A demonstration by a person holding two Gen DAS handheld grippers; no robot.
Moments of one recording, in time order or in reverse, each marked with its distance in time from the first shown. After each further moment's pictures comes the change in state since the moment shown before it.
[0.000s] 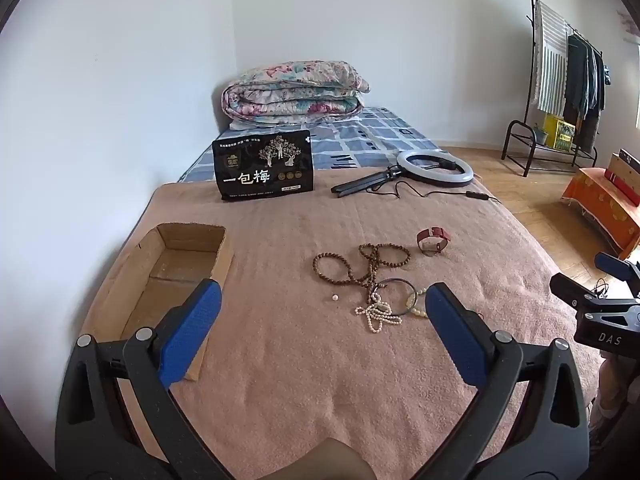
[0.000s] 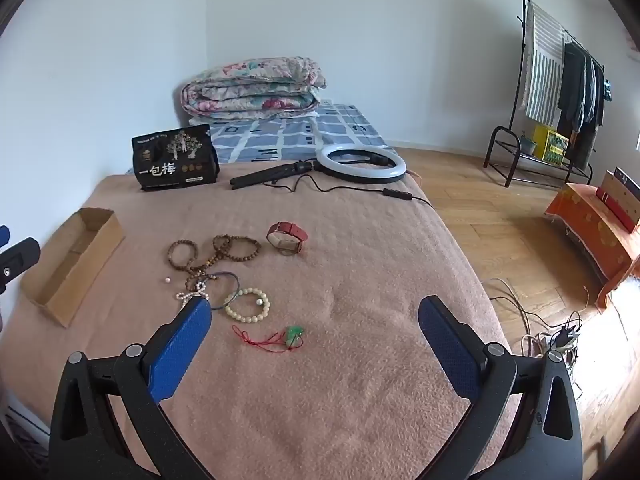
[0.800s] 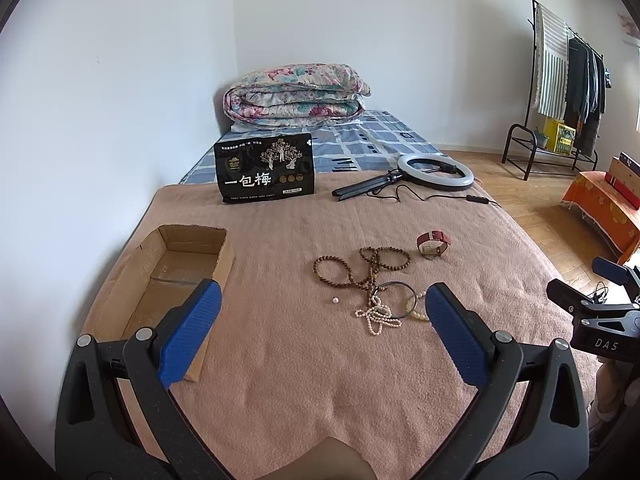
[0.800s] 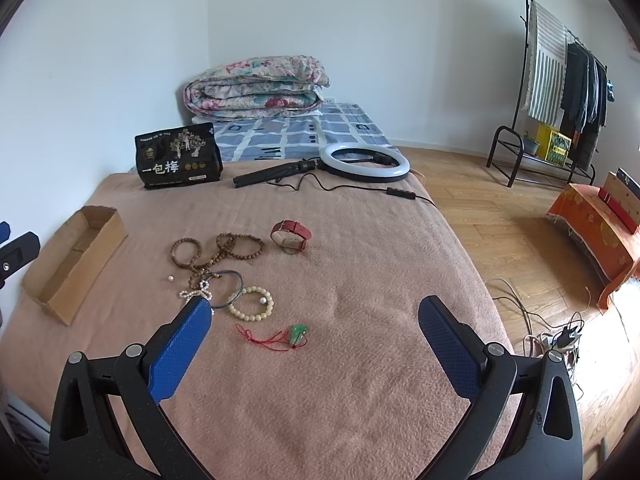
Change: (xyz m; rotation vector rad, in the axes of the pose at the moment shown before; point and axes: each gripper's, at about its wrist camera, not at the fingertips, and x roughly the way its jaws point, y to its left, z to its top) left arm -0.001 0.000 0.004 -0.003 0.000 -0.001; right arm 0.000 0.003 0.000 0.000 0.006 -0.001
